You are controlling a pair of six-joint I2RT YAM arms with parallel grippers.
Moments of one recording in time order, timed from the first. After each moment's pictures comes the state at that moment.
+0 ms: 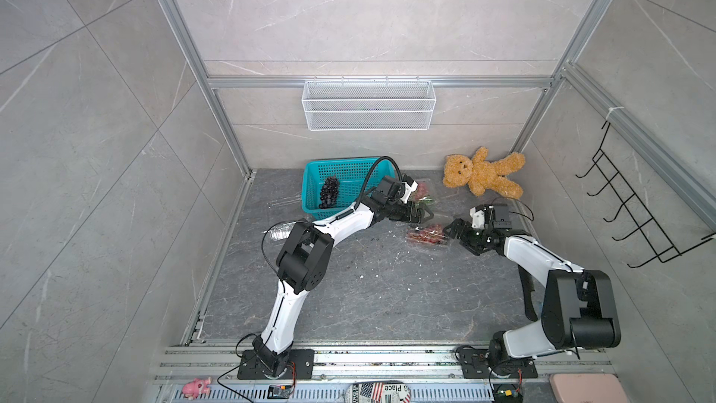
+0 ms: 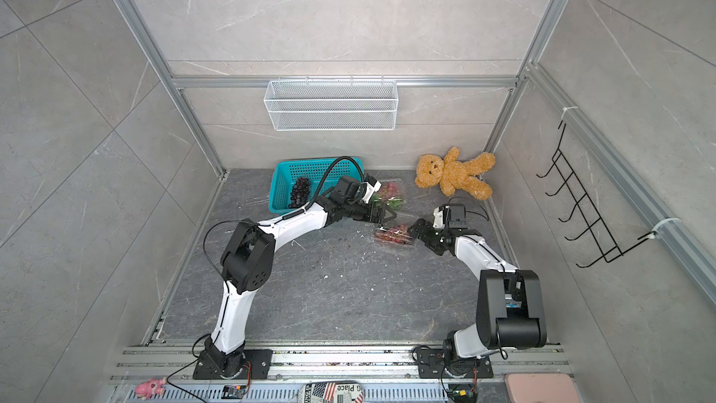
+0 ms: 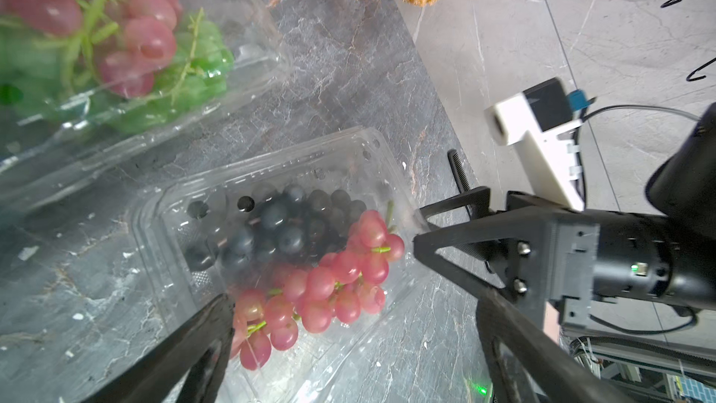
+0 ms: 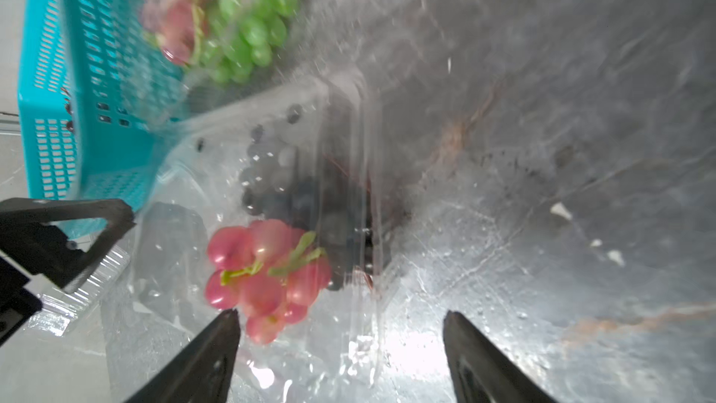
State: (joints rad) left arm -0.71 2.17 1.73 -0.22 0.56 -0.48; right arm -0.02 1.50 0.82 -0.28 -0.43 0.51
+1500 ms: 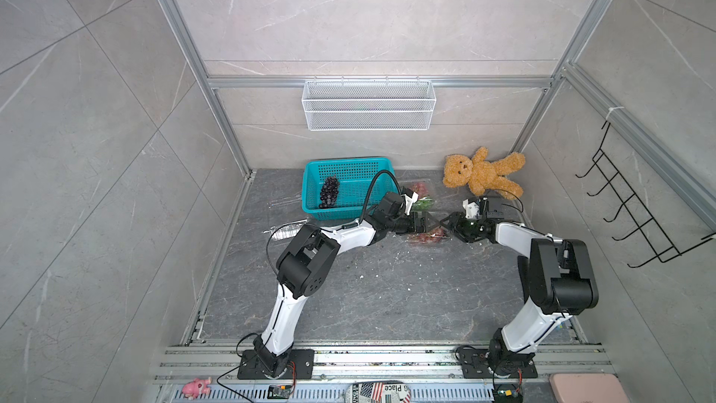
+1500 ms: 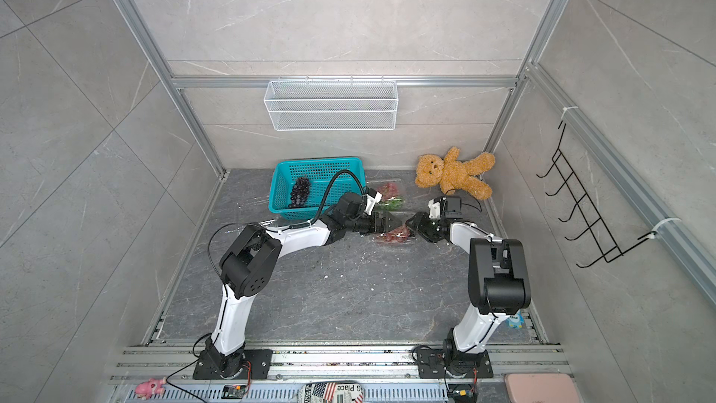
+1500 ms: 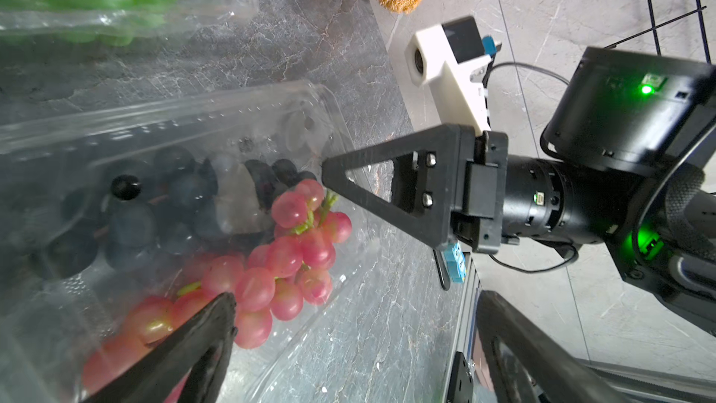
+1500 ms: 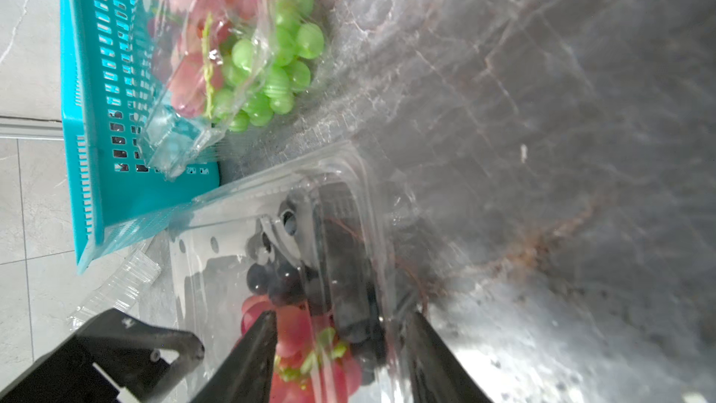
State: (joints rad) left arm -0.77 2.13 1.48 0.16 0.56 -0.76; right arm -0.03 1.75 1.00 -0.17 -0.54 0.50
